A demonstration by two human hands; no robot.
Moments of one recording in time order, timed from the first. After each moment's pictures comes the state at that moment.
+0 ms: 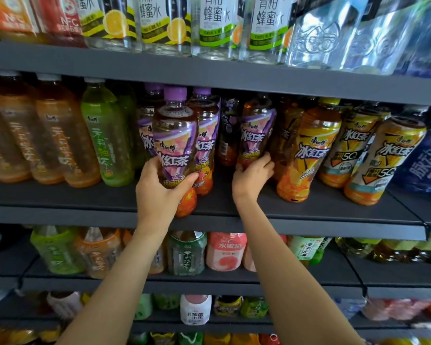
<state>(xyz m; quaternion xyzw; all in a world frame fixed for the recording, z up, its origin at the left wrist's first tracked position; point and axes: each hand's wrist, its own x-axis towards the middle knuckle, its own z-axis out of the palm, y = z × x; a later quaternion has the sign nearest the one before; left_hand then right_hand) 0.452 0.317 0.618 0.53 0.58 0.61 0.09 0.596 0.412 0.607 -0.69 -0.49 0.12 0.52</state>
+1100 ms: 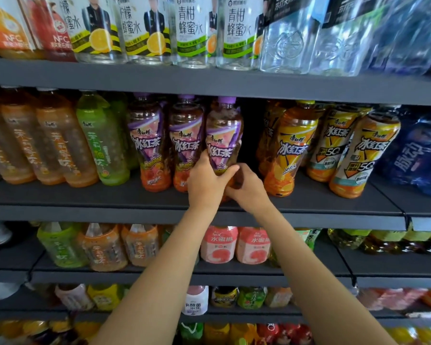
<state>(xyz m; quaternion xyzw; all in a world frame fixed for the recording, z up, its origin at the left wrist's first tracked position) 0.545 0.342 0.632 0.59 0.61 0.52 0.11 0.649 0.353 0.616 -0.51 -0.69 0.31 0.41</state>
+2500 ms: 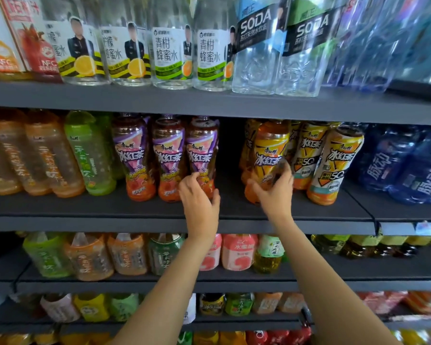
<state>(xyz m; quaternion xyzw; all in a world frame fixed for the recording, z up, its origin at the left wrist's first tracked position) 0.582 0.325 0.604 0.55 0.62 0.55 0.05 0.725 0.357 0.623 -0.62 -0.55 0.17 0.53</state>
